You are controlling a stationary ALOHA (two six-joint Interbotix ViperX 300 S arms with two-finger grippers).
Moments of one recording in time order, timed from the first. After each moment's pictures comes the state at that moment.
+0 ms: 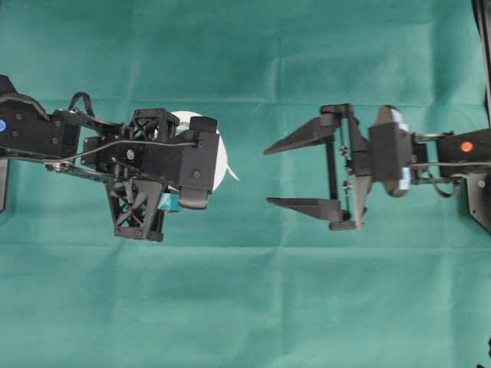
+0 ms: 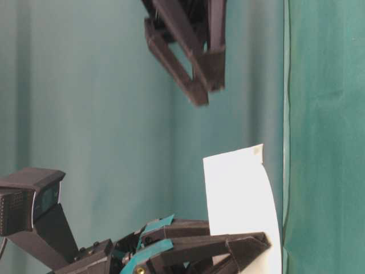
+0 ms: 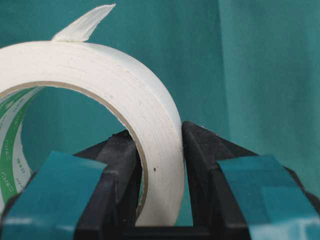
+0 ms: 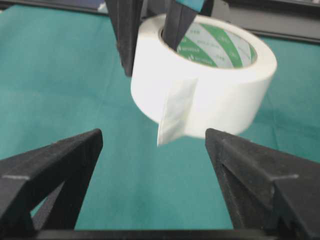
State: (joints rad) left arm -0.07 -0.15 0.45 -0.01 0.69 0.05; right arm 0.02 -0.18 0.91 -0.05 -0.57 0.10
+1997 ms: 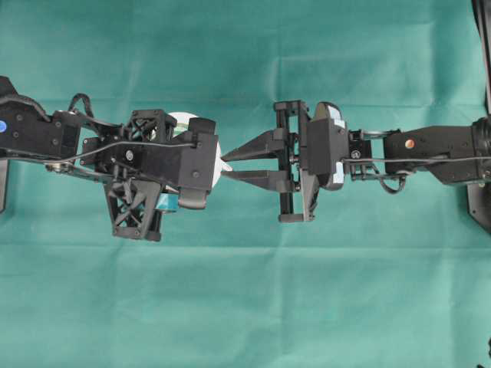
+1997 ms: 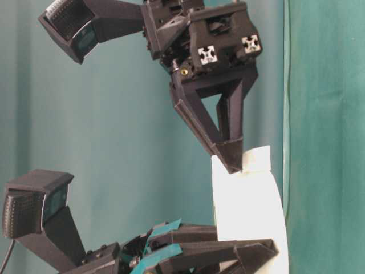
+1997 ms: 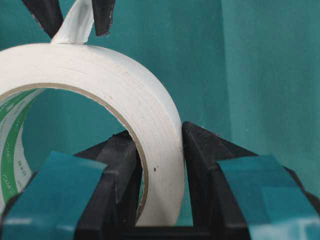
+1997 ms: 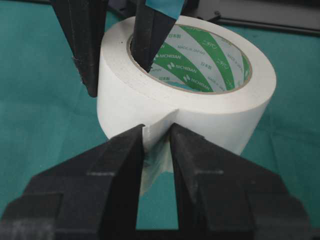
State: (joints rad) left arm -0.07 -0.15 0.47 -0.01 0.69 0.05; right arm -0.01 0.02 0.75 -0.04 -0.58 0.10
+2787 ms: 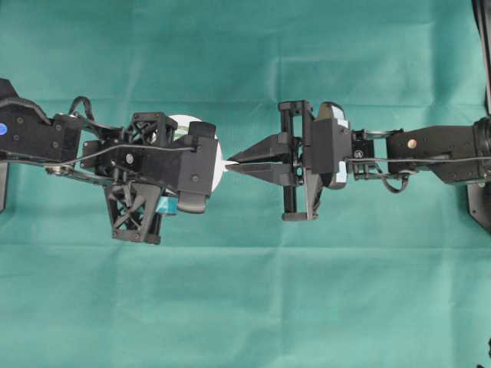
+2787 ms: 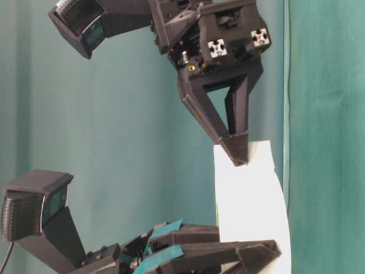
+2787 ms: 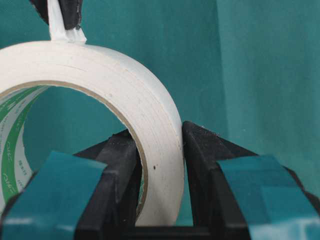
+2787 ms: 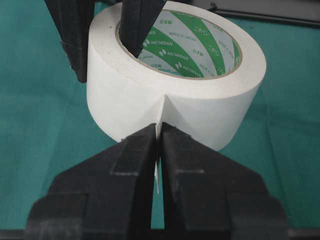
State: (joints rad) left arm -0.08 -0.15 0.47 -0.02 0.69 0.05; right arm -0.02 0.01 0.77 -0.04 -0.58 0.10
